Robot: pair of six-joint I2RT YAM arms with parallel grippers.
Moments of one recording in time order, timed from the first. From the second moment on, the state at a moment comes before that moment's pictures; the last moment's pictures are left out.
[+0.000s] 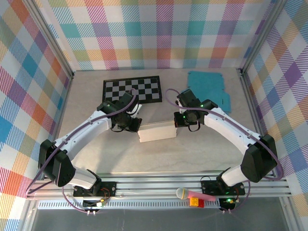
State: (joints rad) left arm -0.61 1.43 1.24 -1.00 0.09 -0.31; right arm 0.62 1.46 1.21 -0.86 -0.08 0.42
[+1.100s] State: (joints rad) left arm -0.59 1.49 1.30 -1.03 0.15 -0.58; right arm 0.62 1.46 1.21 -0.86 -0.05 0.47
